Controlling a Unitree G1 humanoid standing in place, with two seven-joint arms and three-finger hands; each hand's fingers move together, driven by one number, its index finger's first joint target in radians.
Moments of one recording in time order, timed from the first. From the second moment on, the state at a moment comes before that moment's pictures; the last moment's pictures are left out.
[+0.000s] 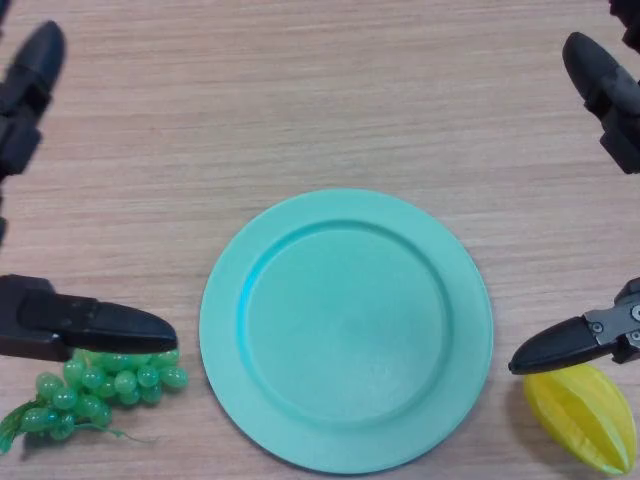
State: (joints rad) left arm -0.03 0.35 0.46 -0.97 -0.52 0.58 -0.13; right arm -0.10 -0.56 -0.14 -1.00 0.61 0.62 -0.17
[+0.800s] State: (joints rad) left arm 0.12 0.23 0.43 -0.75 -0.09 0.26 -0.30; right arm -0.15 -0.51 -0.07 -1.00 0.55 0.64 -0.16
